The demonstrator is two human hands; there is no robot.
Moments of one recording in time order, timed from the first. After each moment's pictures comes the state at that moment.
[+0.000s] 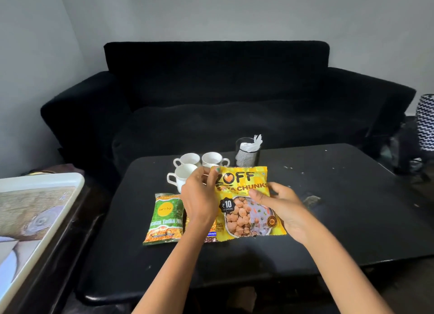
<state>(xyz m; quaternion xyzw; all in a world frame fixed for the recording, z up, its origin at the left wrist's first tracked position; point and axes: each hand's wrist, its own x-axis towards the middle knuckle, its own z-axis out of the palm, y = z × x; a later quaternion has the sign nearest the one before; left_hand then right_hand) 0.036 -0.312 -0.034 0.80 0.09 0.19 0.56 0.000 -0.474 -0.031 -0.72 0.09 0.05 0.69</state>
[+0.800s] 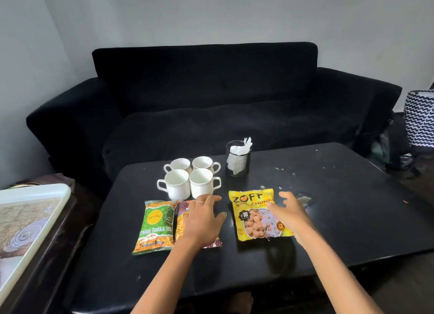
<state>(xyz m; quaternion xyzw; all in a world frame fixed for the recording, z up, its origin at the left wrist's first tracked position) 0.032 -0.314 -0.069 0.96 -0.08 -0.04 0.28 0.016 -0.520 -0.069 -0.84 0.23 0.00 0.49</state>
